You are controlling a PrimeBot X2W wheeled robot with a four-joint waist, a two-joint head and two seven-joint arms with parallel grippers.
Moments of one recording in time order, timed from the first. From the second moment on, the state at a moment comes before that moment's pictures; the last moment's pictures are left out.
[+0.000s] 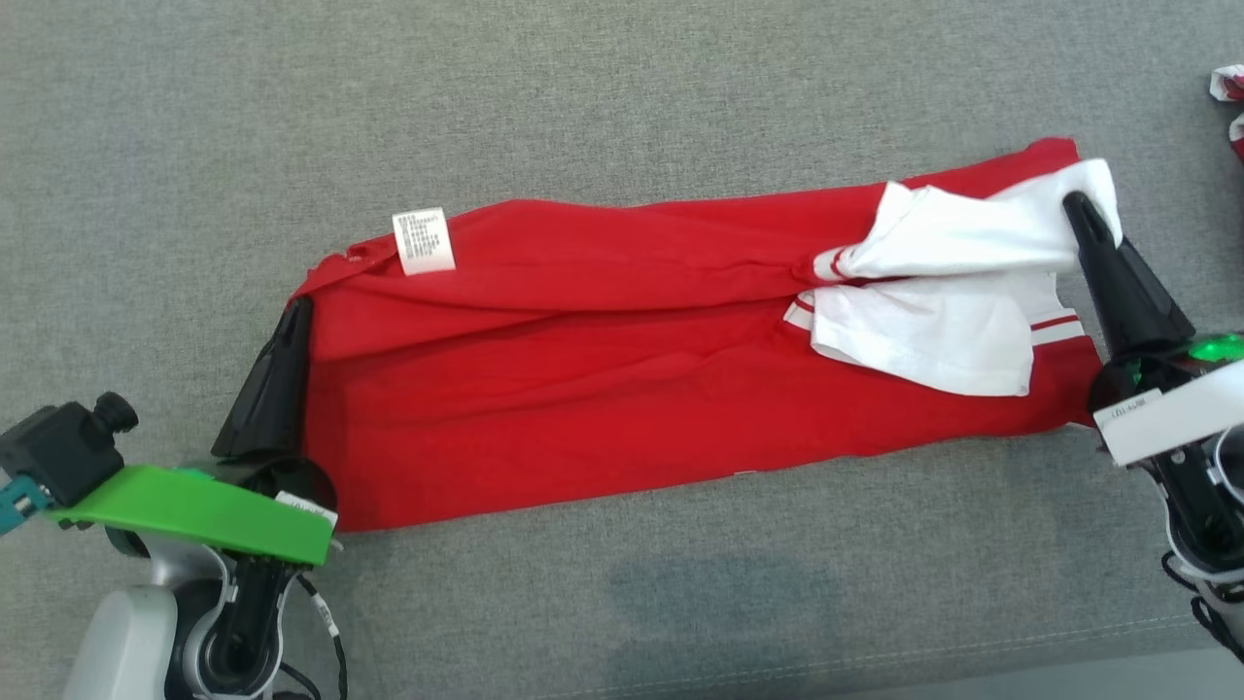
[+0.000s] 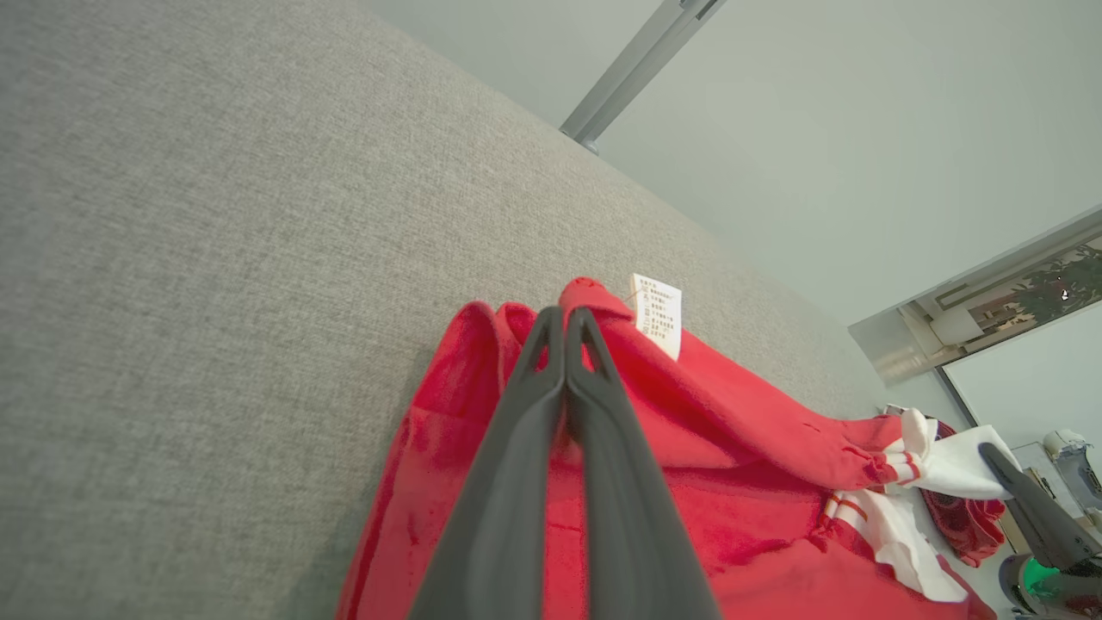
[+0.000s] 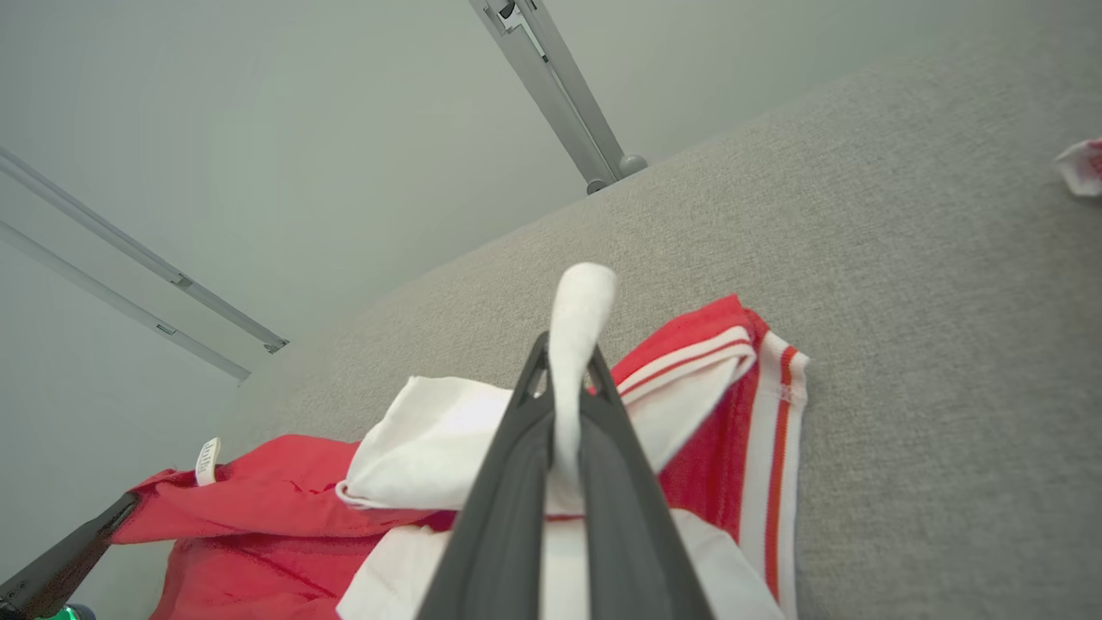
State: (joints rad) left arm -0.18 0.25 -0.15 -0.09 -0.94 -0.10 0.02; right arm -0.34 -0.64 0.36 -0.02 1.14 0.13 -0.24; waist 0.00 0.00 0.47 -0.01
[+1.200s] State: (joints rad) left arm -0.17 0.26 -0.12 -0.08 -0.39 0.11 -0.26; right arm -0.17 -0.26 0.00 -0.03 0.40 0.13 -0.24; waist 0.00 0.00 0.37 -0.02
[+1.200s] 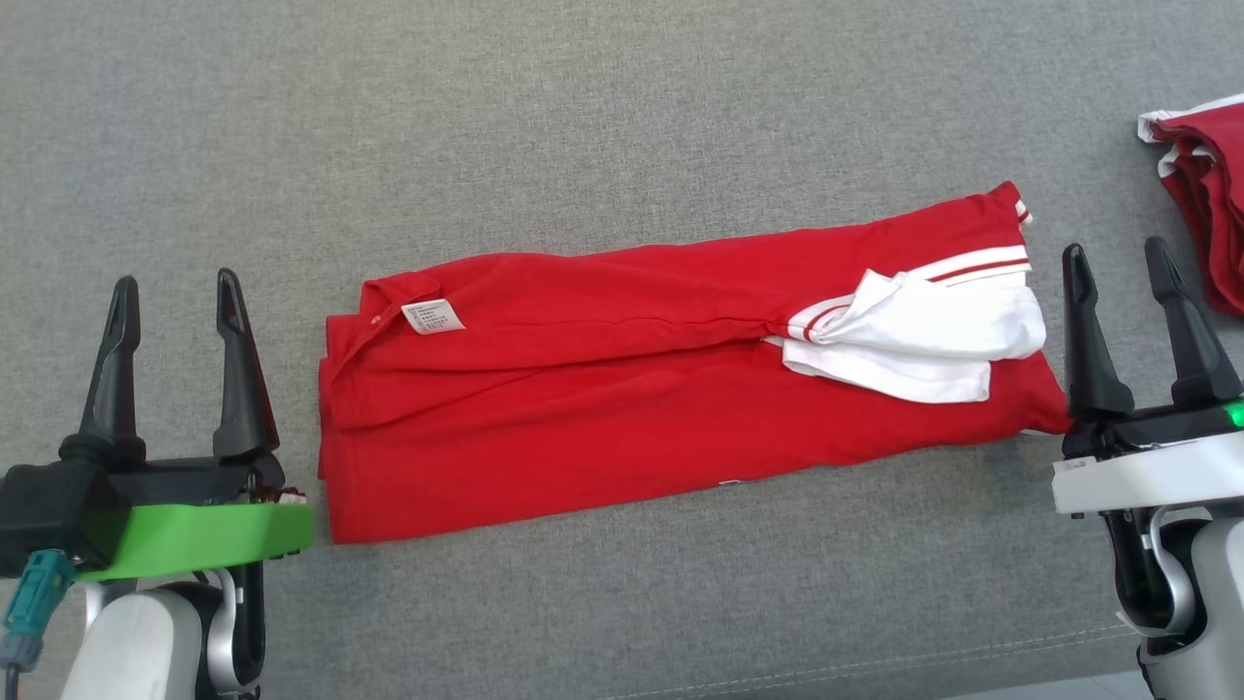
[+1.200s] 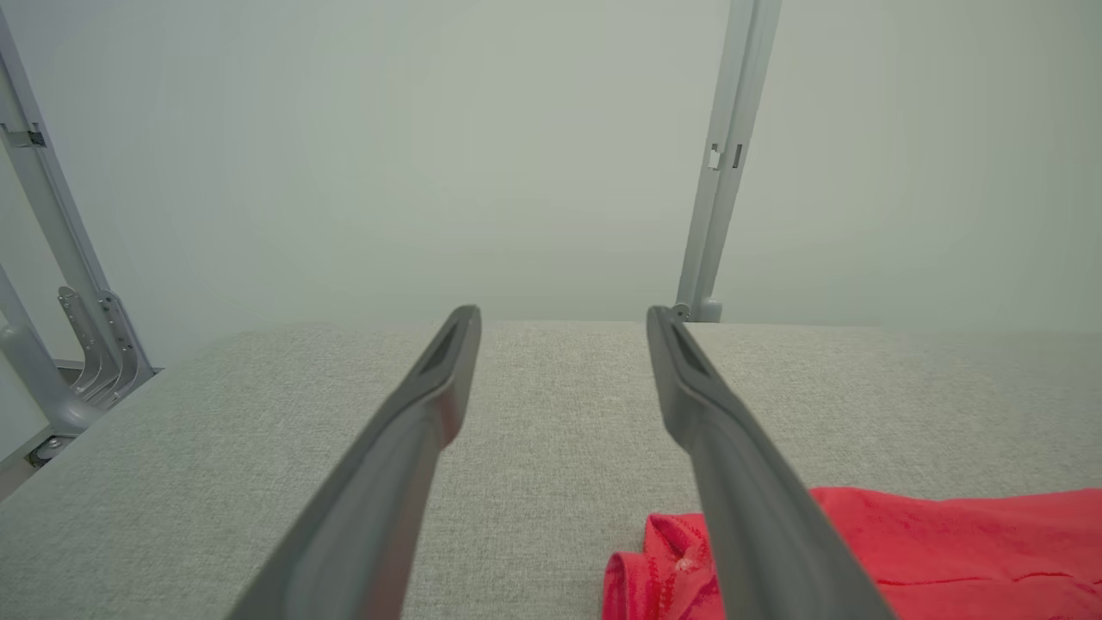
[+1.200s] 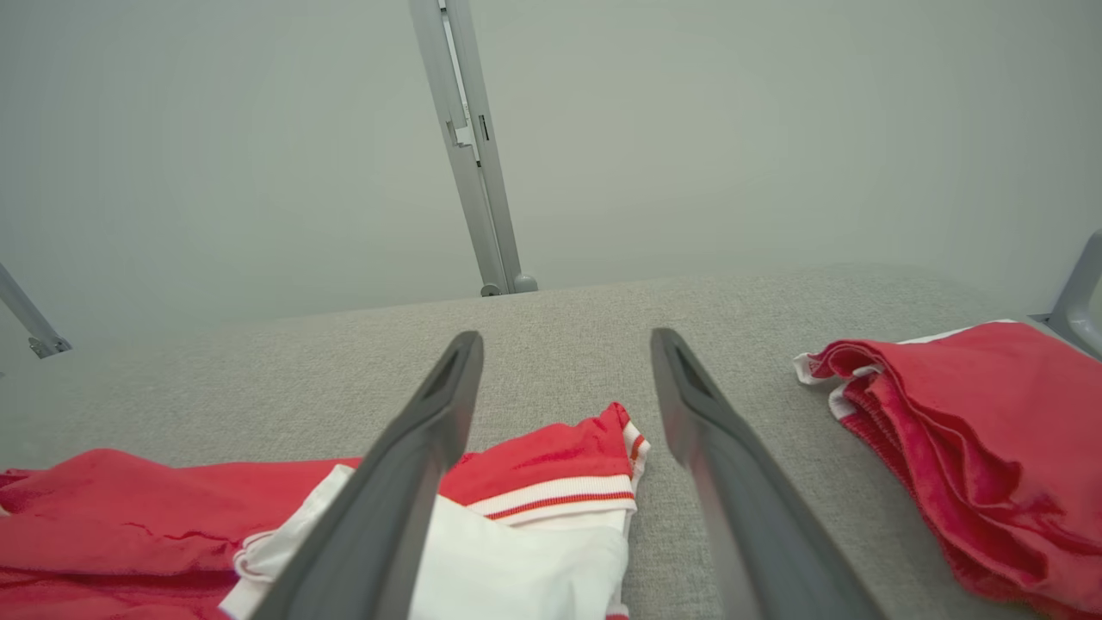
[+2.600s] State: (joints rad) left arm -0.21 0.19 -0.08 -0.06 -0.24 -0.01 -0.26; right arm -0.25 -0.28 0.12 0.42 0.52 0.13 -0.22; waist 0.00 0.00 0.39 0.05
